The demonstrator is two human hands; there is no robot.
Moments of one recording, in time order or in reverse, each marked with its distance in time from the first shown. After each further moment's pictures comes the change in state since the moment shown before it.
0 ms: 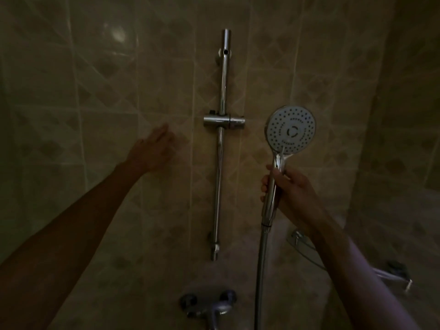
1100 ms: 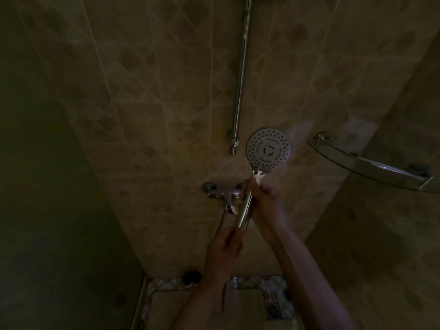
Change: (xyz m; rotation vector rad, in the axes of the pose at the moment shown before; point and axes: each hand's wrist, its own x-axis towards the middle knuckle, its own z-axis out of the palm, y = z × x) left_hand -0.414 0.212 0.145 -1.339 -0.222 -0.802; right_hand -0.190 0.165 0.064 0.179 0.234 0.526
